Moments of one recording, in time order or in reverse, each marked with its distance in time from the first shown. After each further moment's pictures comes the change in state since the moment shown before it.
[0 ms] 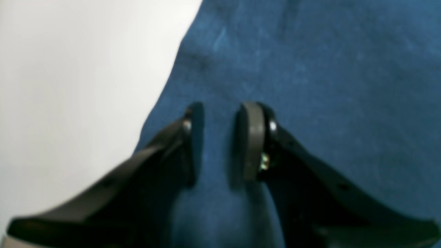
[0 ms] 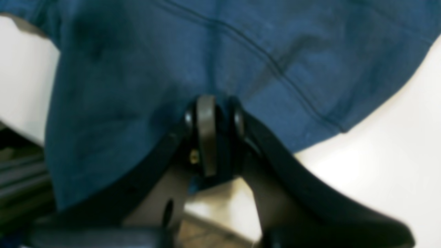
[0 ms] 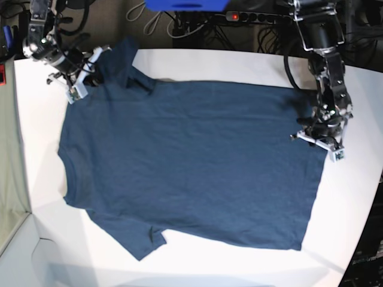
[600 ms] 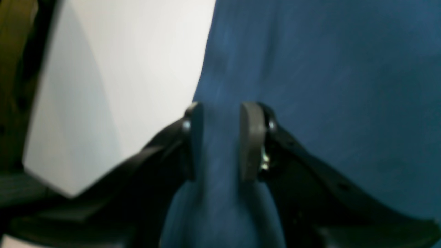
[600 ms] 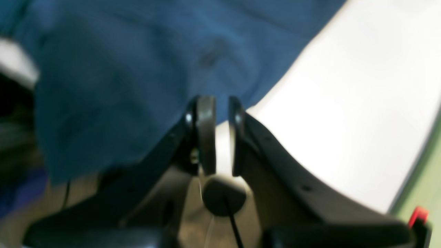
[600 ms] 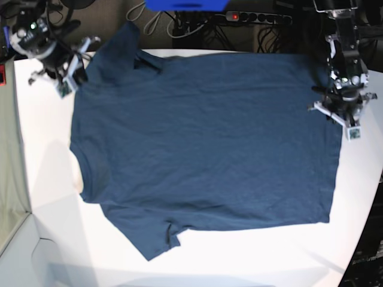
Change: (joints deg) left arm 15.3 -4.5 -0.6 22.5 4.8 0.2 6.4; right arm -2.8 -1.0 4.0 16.7 -2.4 0.2 -4.7
